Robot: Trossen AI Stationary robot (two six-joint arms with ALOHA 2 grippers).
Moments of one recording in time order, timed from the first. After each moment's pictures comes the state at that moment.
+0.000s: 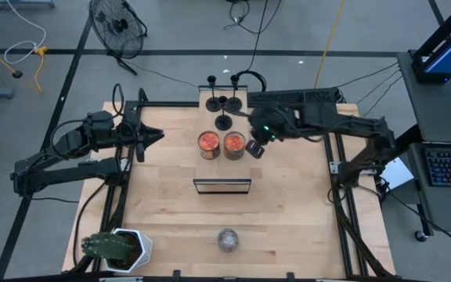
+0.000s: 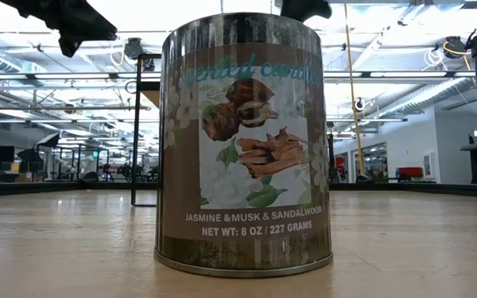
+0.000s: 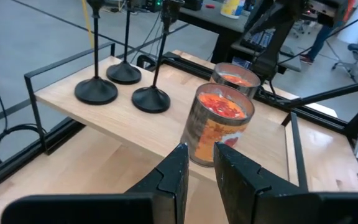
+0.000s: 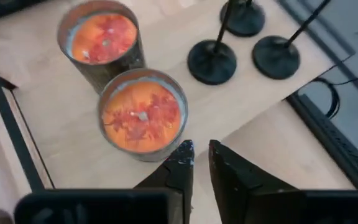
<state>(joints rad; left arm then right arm) 0.40 0.50 0.72 -0.51 0.11 -0.21 -0.07 1.60 1.80 -1.14 0.31 0.39</state>
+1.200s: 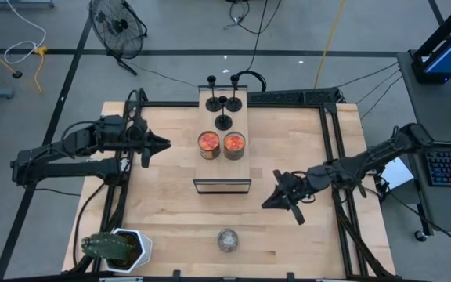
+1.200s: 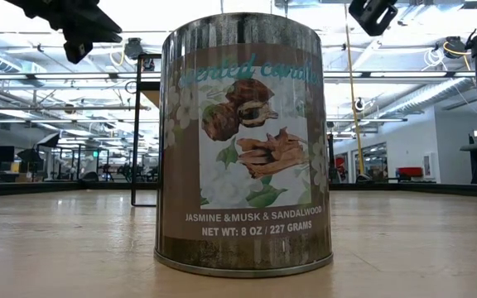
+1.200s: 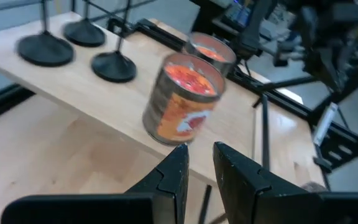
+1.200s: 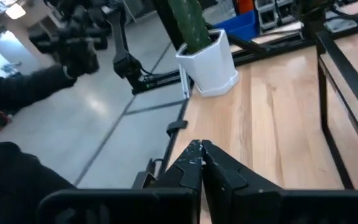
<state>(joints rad) 0.27 0.58 0.72 -0.50 0.12 -0.36 0.39 1.08 0.68 0.19 -0.03 0.48</state>
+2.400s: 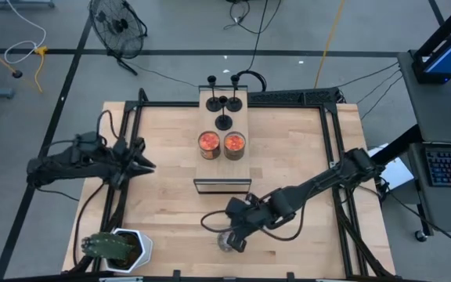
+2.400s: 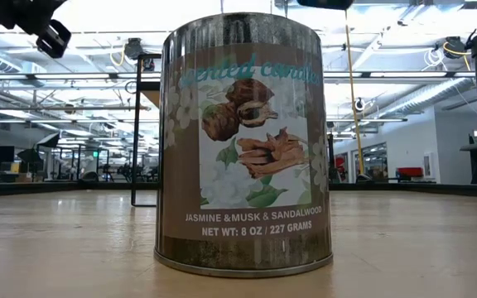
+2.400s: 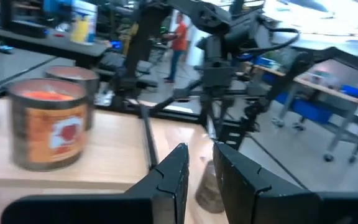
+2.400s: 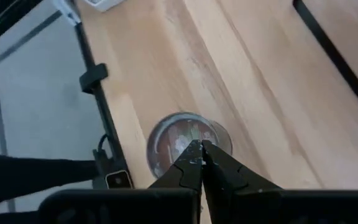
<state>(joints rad) 0.12 0.12 0.39 -0.27 0.40 -0.25 0.47 1.90 1.73 -0.79 0.13 0.94</state>
